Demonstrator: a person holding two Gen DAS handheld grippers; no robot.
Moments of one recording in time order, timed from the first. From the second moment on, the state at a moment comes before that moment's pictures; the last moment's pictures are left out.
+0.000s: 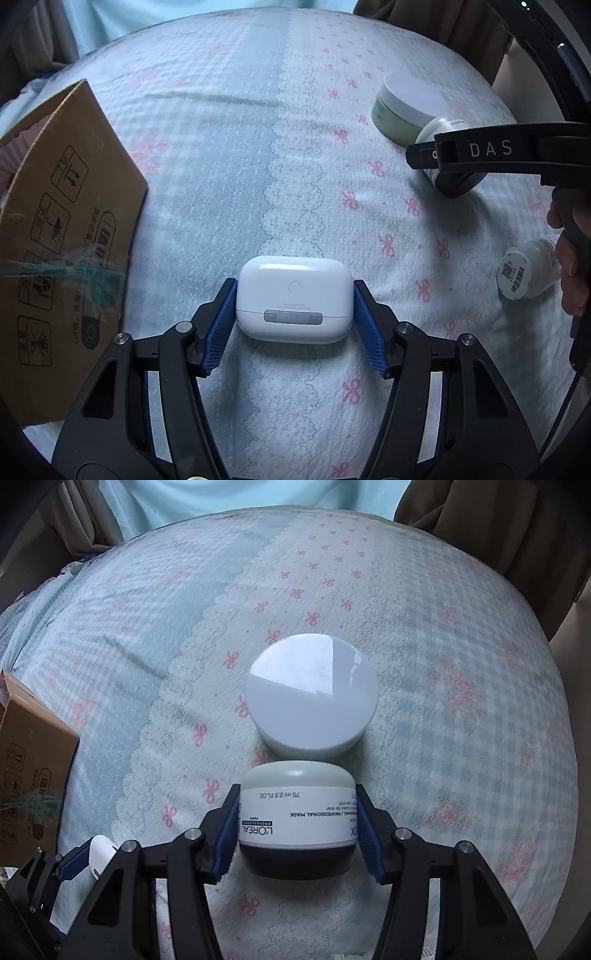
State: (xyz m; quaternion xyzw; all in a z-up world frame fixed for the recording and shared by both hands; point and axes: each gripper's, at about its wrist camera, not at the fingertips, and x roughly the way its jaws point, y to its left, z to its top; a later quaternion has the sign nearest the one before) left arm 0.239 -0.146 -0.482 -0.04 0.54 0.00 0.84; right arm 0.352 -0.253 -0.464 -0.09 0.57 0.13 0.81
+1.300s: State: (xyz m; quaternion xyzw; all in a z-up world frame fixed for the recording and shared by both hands) left arm 0.168 0.088 -0.166 -0.09 0.44 0.04 0.89; right arm 0.218 -0.098 -0.156 -0.05 0.49 0.20 0.85
